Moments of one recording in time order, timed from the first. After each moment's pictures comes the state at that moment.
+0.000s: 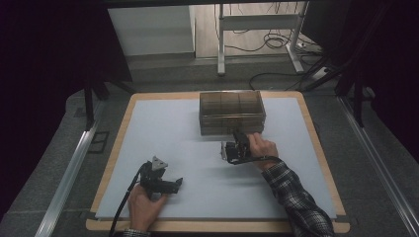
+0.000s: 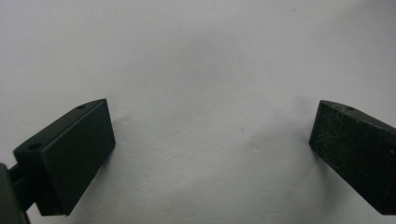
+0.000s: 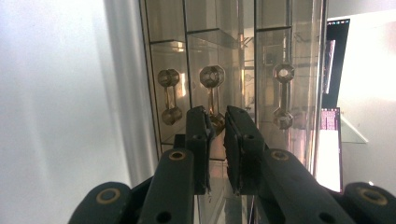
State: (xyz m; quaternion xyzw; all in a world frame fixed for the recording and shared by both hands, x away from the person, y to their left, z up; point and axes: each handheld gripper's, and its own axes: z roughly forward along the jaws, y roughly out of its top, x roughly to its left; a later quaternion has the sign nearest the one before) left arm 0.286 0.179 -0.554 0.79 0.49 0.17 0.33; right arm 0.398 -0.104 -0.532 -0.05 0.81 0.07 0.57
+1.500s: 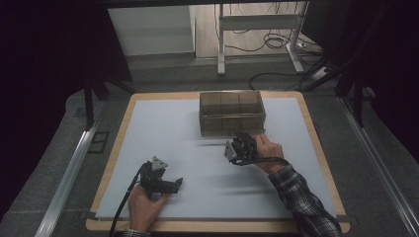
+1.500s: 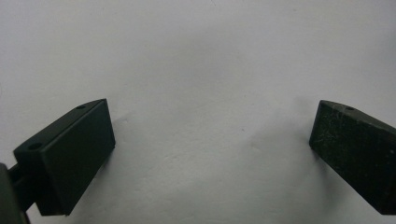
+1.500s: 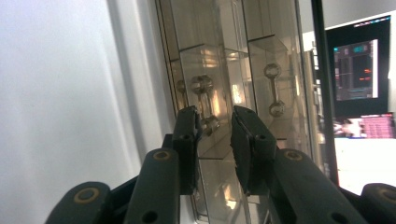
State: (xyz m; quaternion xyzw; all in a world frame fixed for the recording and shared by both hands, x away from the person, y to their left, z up) left arm 0.286 0.179 -0.554 0.79 0.49 0.17 0.33; right arm 0.380 -0.118 -0.505 -0.03 0.86 0.14 0.50
